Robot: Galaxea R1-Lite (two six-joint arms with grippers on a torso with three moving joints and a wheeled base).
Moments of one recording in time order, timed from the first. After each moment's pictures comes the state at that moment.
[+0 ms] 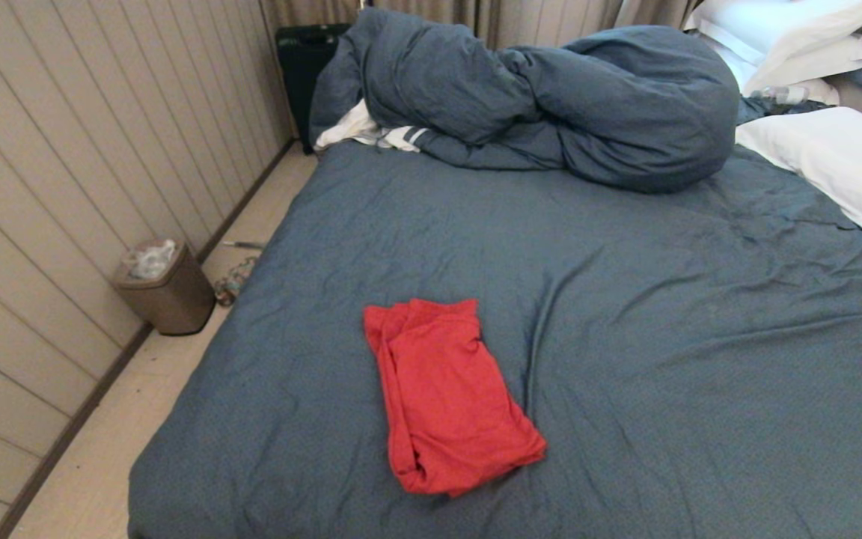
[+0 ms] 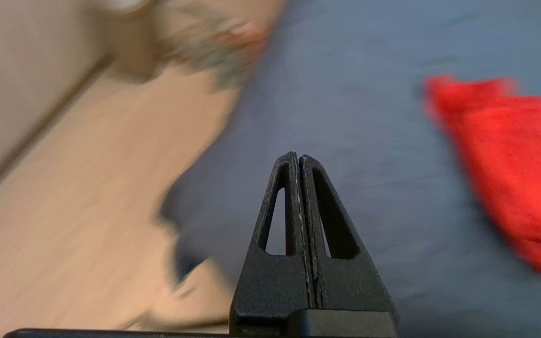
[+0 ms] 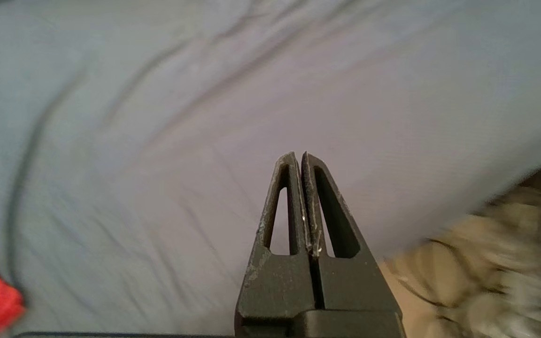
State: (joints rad) left arm -0.12 0.27 -0.01 -0.21 0.17 -0.22; right arm 0.08 0.27 -0.57 0.45 -0.67 0.30
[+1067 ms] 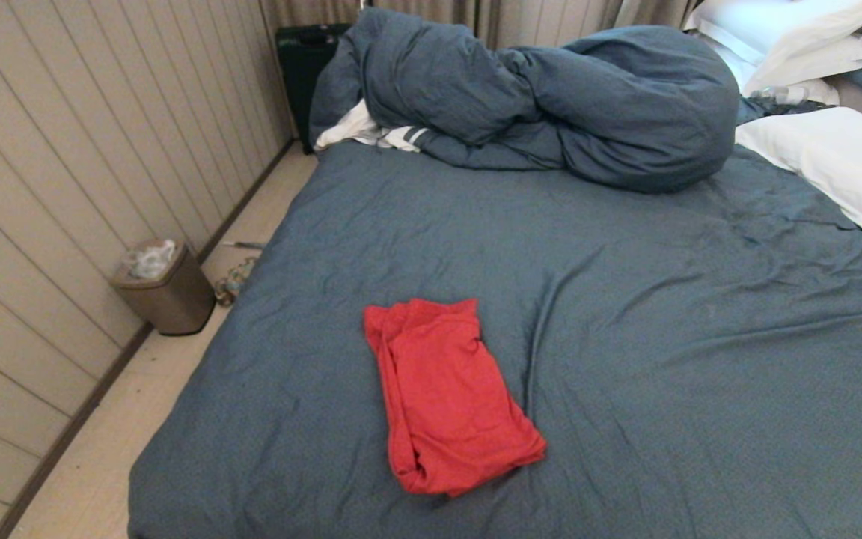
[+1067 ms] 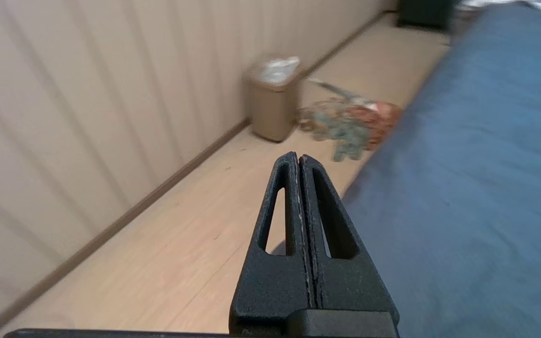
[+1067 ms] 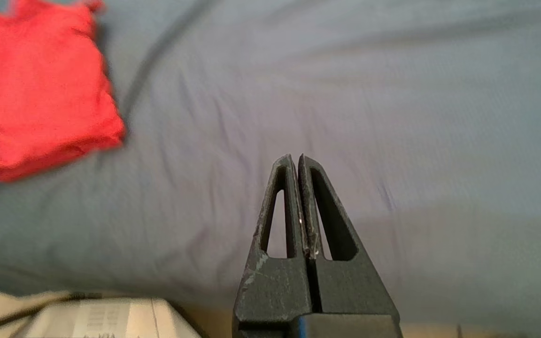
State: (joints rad) left arm 0.01 0.20 0.00 -0.29 0.46 -0.08; right arm -0.01 0.01 -0.06 0.09 -0.01 0.03
